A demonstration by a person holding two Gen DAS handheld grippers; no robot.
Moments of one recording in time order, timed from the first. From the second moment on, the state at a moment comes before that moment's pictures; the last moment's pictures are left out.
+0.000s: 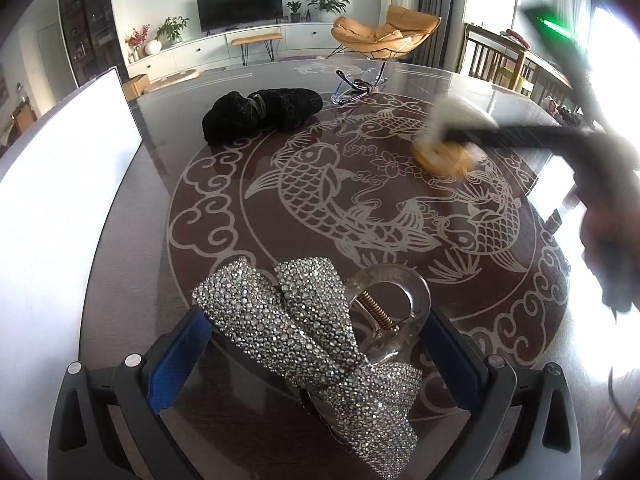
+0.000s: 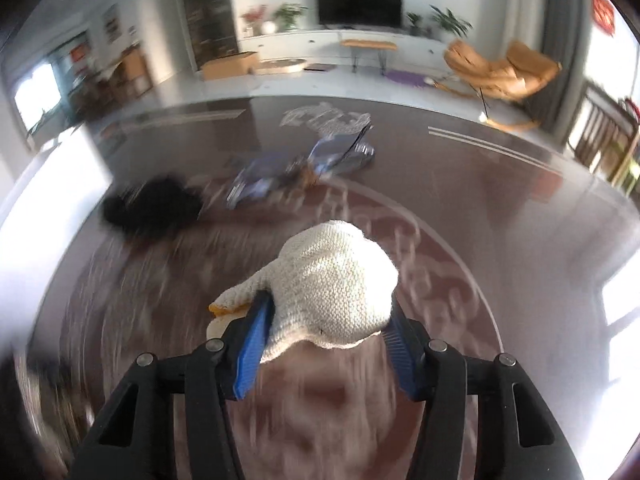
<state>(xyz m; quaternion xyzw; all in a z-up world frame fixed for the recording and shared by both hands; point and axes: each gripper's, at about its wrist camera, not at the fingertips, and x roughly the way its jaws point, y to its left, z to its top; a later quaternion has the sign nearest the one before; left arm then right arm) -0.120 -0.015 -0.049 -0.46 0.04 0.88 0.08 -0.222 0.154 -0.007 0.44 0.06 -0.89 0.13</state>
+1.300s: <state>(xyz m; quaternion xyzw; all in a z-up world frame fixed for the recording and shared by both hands) -0.121 -0.015 -0.050 -0.46 0.04 0.88 0.08 -0.062 0.186 -0.023 0.44 0.01 -0.89 0.12</state>
